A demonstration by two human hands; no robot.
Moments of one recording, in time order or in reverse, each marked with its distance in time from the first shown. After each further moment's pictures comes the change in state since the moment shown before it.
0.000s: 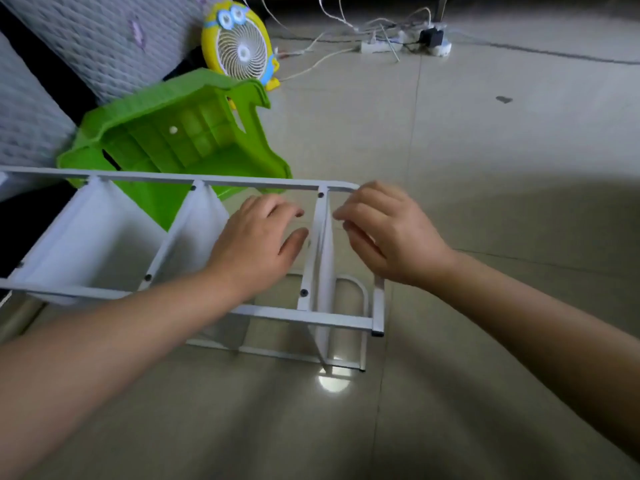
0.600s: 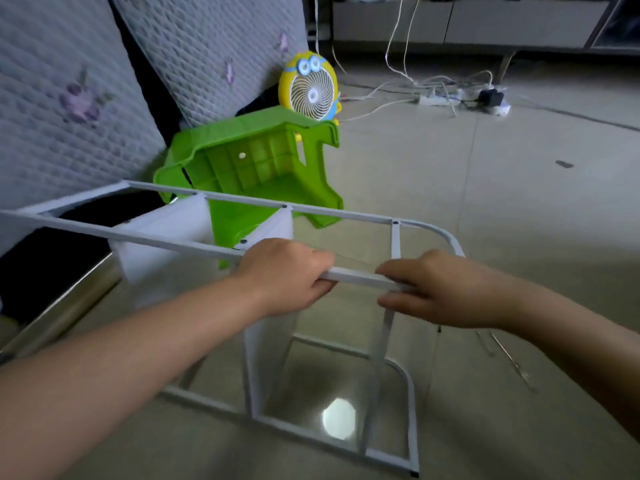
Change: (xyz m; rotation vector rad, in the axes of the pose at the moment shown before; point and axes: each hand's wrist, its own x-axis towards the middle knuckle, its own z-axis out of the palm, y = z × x) left_hand -0.011 -0.027 -0.047 0.336 -0.111 0.075; right_hand 0.056 -0.031 -0.018 0.056 -0.891 0.190
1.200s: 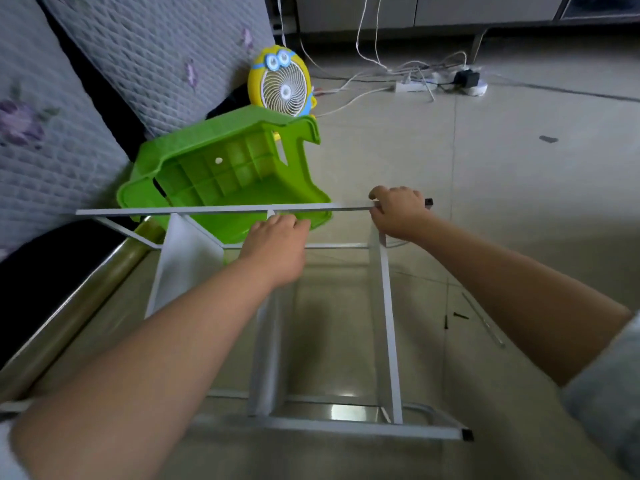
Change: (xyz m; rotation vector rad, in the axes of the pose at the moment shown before) left_hand 0.060 -0.045 0.070 0.045 -0.250 -0.262; right_hand 0.139 0.114 0.046 -0.033 0.282 0.583
